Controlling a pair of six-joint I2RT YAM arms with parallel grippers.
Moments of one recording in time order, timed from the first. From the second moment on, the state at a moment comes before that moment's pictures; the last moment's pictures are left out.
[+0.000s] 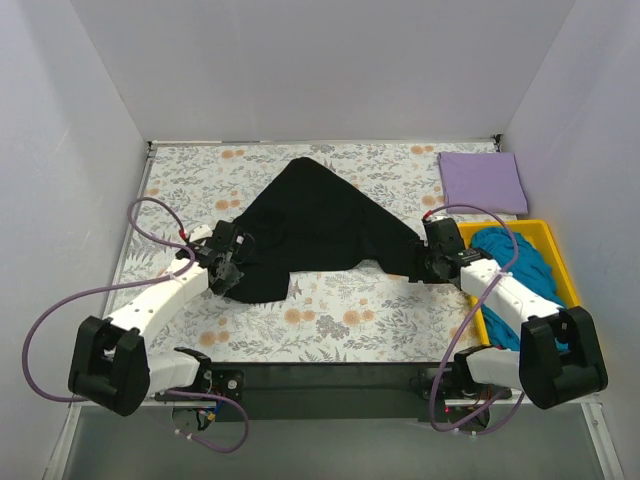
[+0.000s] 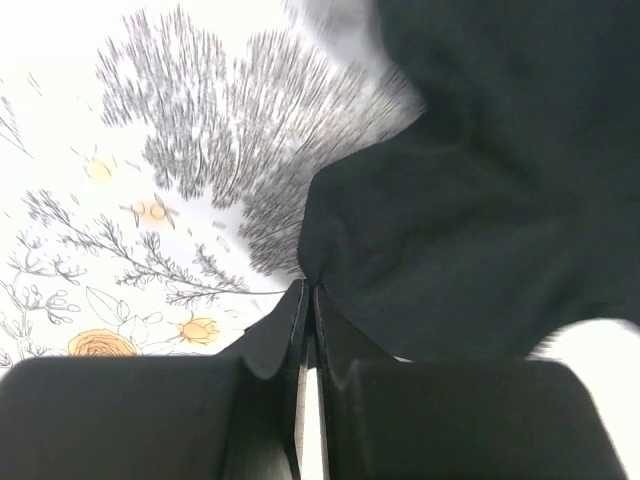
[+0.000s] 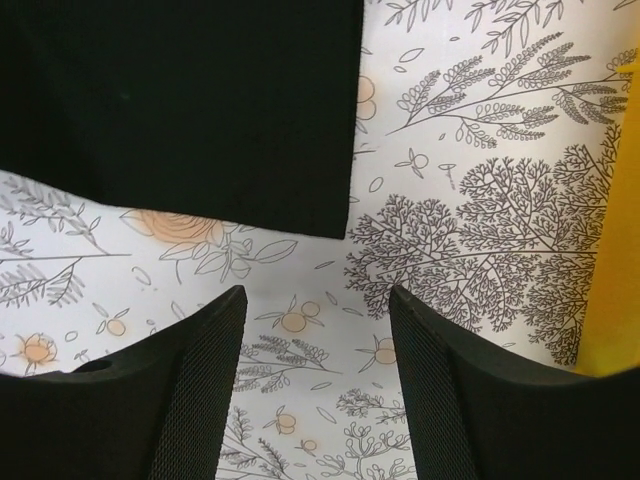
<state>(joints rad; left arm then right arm) -0.38 1.24 0.74 -0.76 -0.38 -0.95 0.33 1.23 0.66 -0.44 0.09 0.28</state>
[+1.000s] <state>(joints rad) -0.33 1.01 0.84 -0.82 -0.41 -0.87 0.36 1.51 0.78 -0.38 0.17 0.37</state>
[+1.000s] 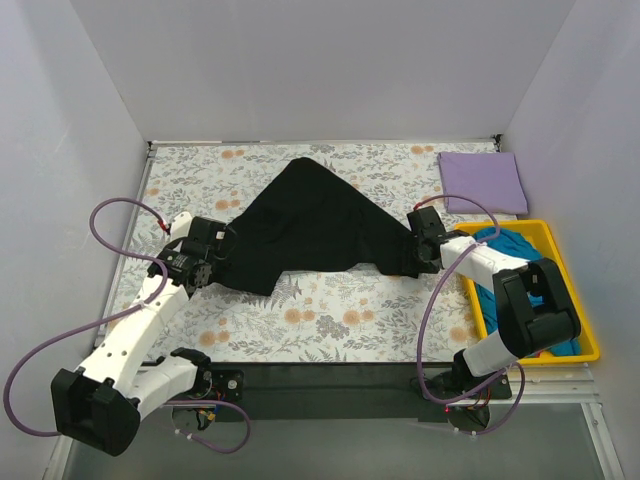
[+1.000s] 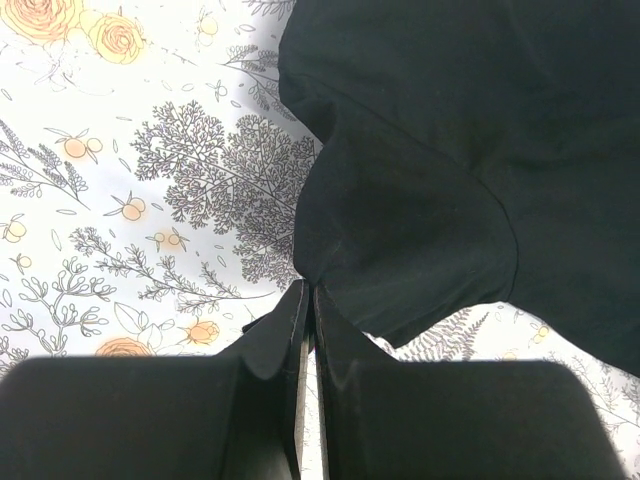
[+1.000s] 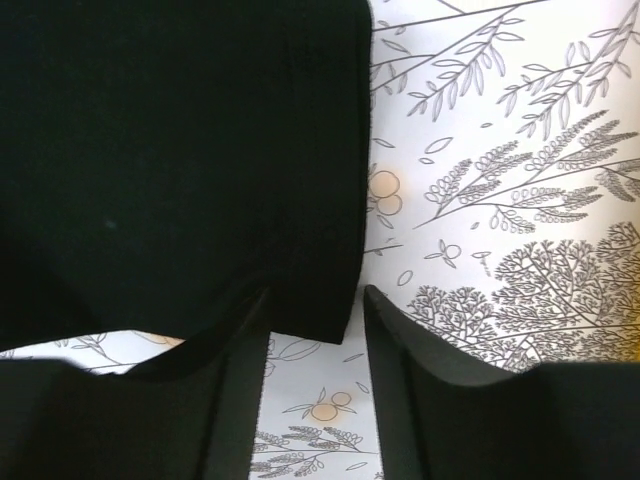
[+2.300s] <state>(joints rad) -0.21 0.91 1.64 -0.38 -0.77 -0.31 0.34 1.00 1.55 -0.58 0.19 0.00</state>
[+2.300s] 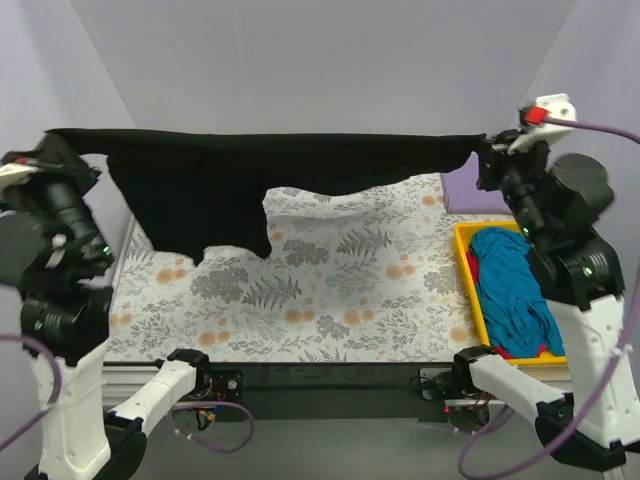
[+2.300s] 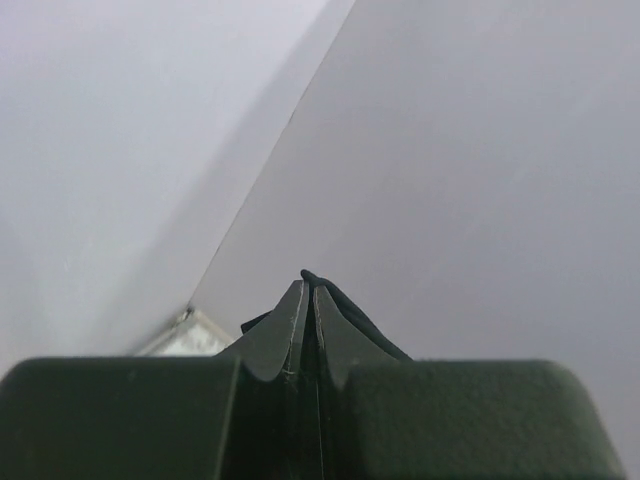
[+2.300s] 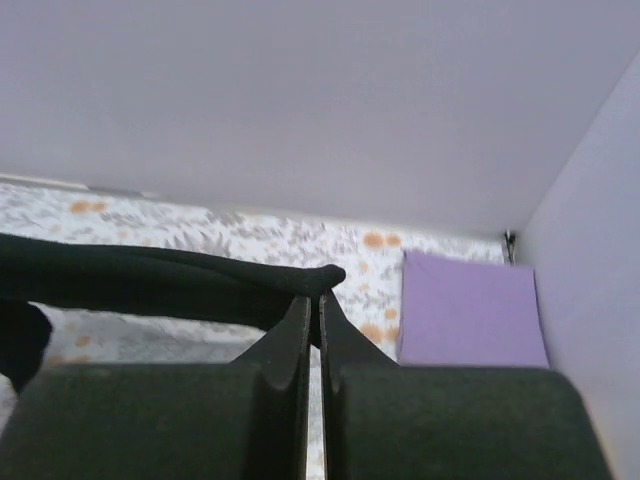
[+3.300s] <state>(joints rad) -0.19 1.69 1.30 -0.04 -0.48 -0.13 0.31 1.44 1.04 -0.24 0.13 -0.21</state>
